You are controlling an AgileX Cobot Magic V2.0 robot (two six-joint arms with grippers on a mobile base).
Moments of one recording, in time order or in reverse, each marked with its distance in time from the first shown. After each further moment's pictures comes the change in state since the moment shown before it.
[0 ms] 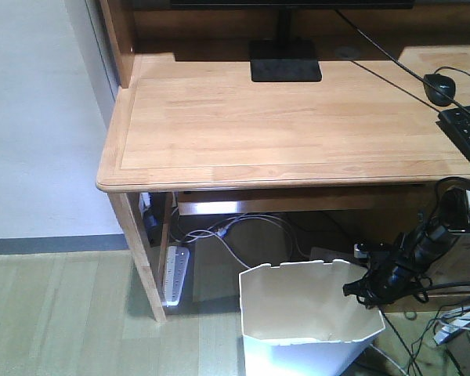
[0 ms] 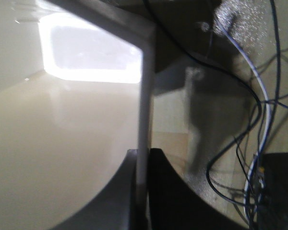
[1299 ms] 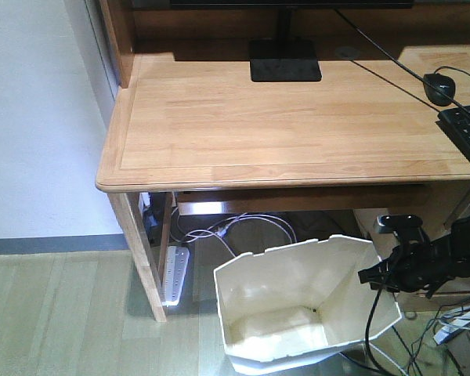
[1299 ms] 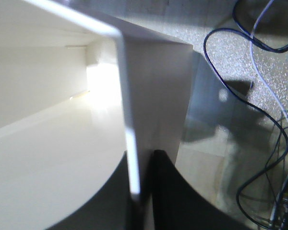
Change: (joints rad) left arm 0.000 0.000 0.000 0.000 0.000 0.000; right arm -0.044 -0.737 0.794 1.238 0.072 -1.351
